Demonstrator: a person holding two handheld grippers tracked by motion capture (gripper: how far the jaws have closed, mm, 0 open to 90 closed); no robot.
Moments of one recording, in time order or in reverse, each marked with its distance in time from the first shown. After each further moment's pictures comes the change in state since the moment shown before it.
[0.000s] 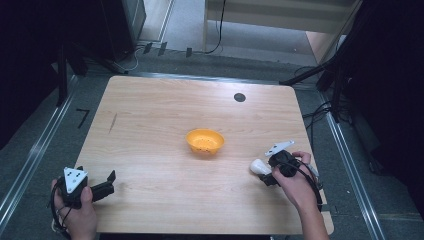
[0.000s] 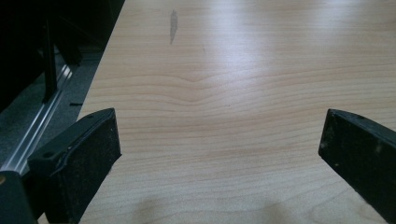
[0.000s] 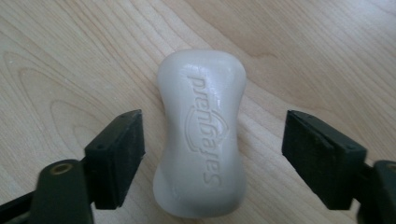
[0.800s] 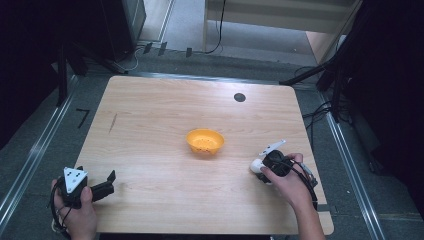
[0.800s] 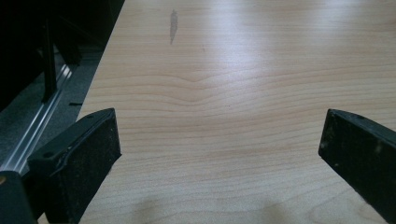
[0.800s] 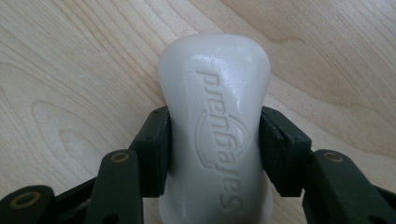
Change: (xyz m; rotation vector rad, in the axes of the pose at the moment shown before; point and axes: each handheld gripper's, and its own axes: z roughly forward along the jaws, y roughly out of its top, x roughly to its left) left arm 0.000 0.000 0.000 -0.001 -0.002 -0.005; right arm 0.001 0.004 0.021 0.076 0.019 0.018
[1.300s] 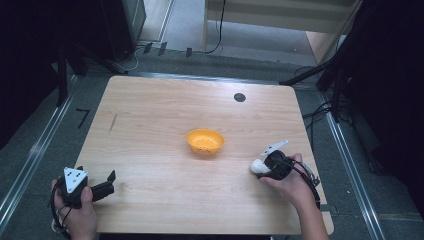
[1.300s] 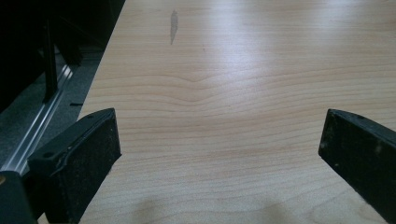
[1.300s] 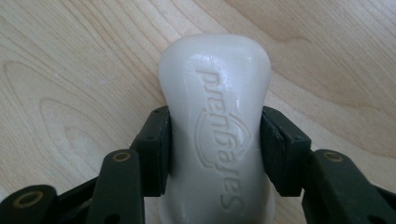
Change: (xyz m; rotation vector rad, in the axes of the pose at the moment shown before) left arm -0.001 0.000 0.000 0.000 0.004 0.005; right arm -0.004 -0.004 0.000 -0.021 0.041 0.006
